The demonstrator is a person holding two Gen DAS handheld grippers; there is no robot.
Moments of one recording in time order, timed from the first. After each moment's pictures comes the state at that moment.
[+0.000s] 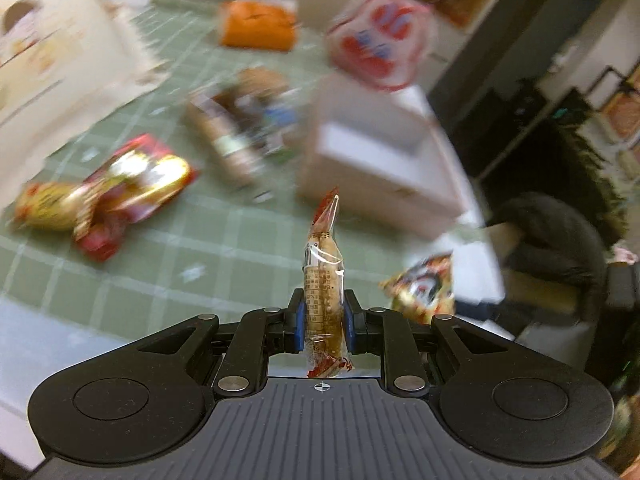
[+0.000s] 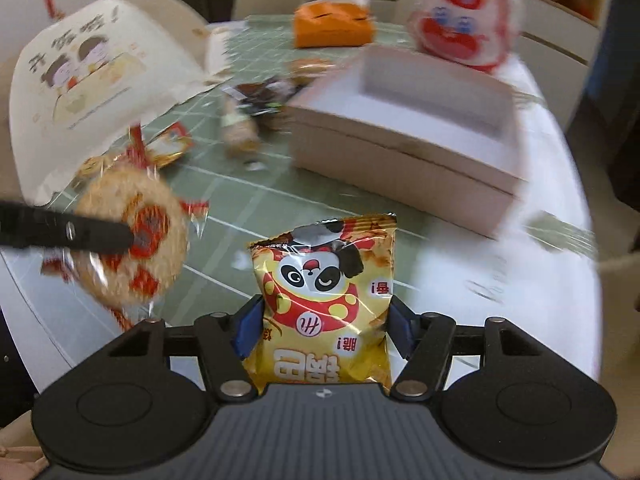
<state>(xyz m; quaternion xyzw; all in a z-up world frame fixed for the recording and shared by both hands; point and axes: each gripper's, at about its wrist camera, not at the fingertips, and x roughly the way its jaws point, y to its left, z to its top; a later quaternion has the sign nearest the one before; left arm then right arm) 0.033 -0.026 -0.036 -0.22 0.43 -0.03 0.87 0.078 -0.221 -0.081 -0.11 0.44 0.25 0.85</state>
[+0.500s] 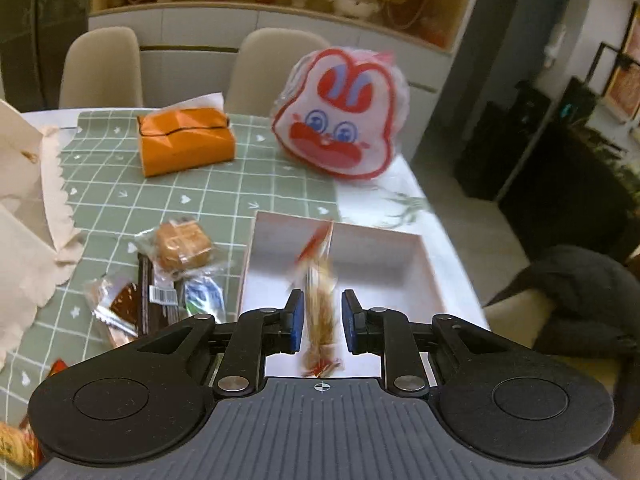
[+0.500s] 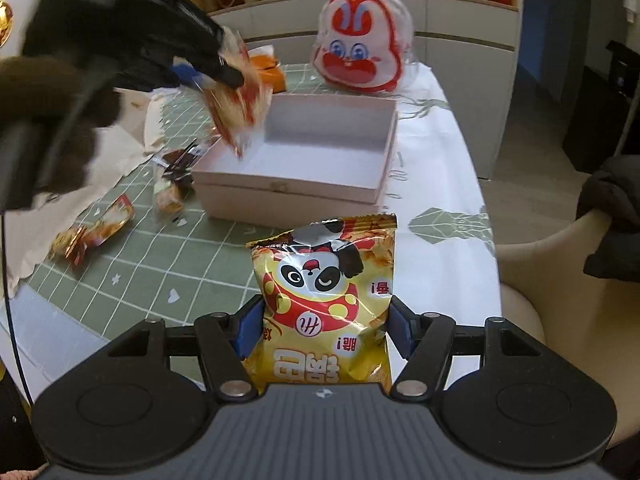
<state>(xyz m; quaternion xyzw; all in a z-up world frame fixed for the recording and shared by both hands) 0.223 -0.085 -0.001 -0.11 0.39 0.00 0.91 0.089 -0.303 -0.052 -0.03 0.41 0.19 0.89</state>
